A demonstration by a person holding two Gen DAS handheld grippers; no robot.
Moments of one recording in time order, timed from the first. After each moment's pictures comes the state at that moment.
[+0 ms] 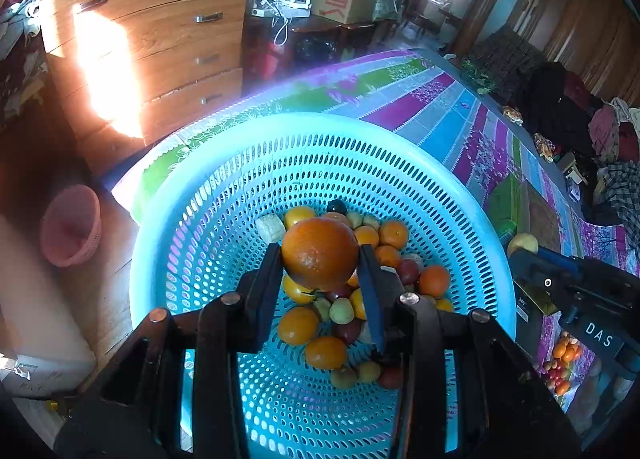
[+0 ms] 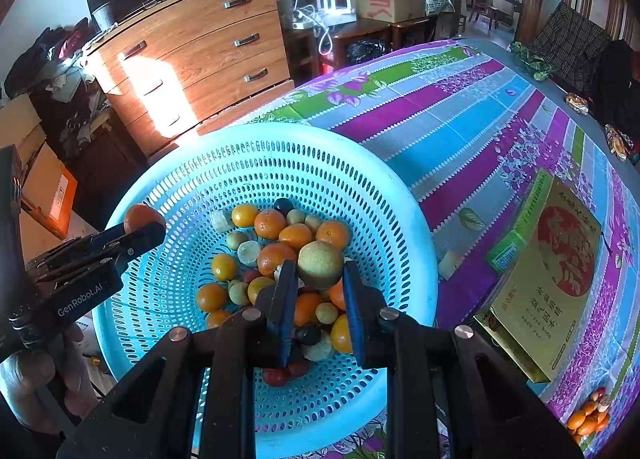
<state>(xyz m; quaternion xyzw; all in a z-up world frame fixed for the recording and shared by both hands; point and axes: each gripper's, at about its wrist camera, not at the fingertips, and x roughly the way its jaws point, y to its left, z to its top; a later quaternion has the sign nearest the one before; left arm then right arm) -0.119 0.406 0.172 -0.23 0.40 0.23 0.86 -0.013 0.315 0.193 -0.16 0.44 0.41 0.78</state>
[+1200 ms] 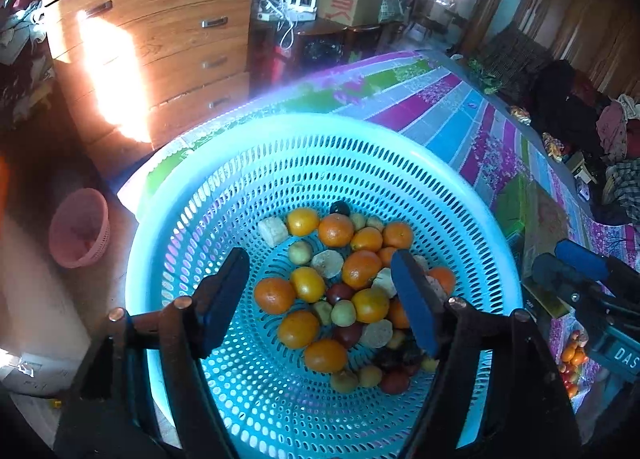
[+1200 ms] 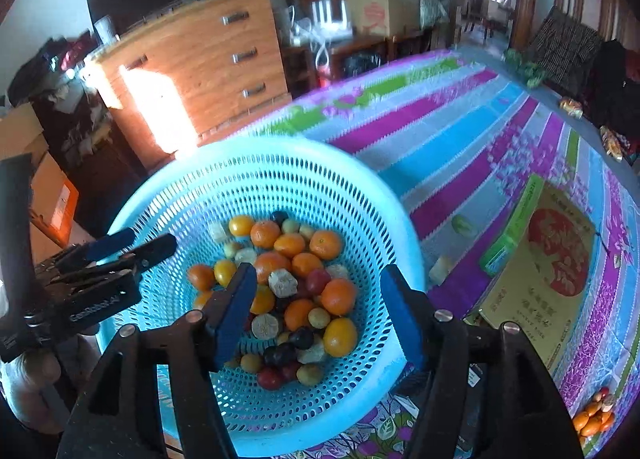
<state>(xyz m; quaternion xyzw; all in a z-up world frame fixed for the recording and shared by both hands) -0.117 0.396 0.174 -0.22 0.39 0.24 0.86 -0.017 0.291 0.207 -0.14 0.40 0.41 0.80</state>
